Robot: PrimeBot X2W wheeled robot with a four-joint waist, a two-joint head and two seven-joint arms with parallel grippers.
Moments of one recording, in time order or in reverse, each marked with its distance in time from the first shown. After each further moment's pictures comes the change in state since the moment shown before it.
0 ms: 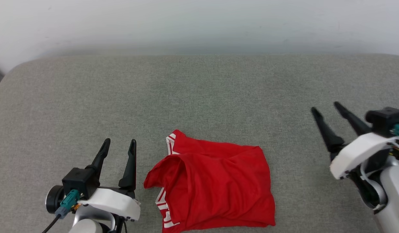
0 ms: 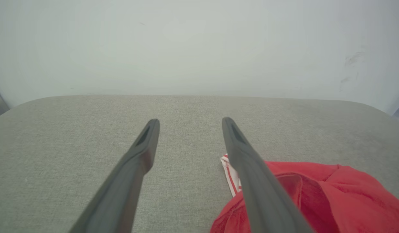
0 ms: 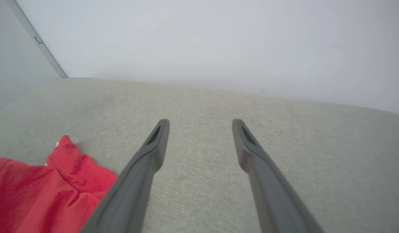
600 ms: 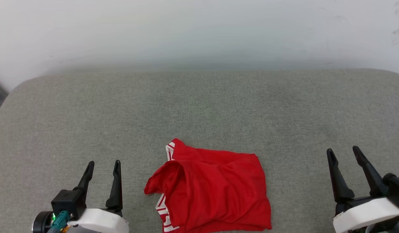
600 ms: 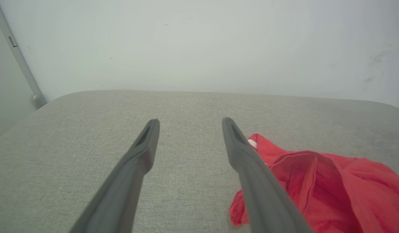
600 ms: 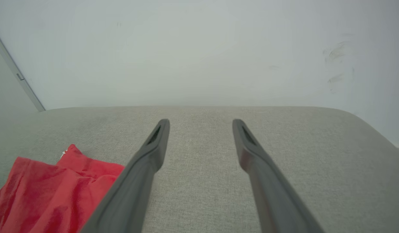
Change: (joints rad) left arm 0.122 0.012 0.061 -0.019 0.018 0.052 -0.004; right arm 0.438 0.211 -0.293 -0.378 -0.261 0.000 -0.073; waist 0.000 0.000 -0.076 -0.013
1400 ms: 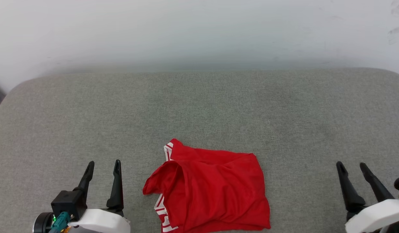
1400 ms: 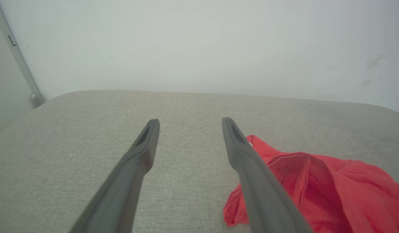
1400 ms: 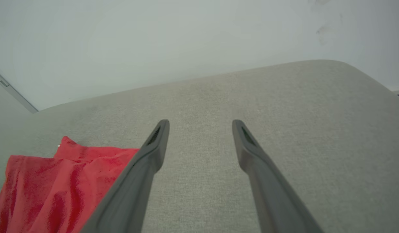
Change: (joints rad) left arm 0.015 -0.009 0.001 -0.022 -0.001 0.018 0.002; right arm 0.045 0.033 -0.079 -0.010 0.105 0.000 0.158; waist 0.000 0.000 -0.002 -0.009
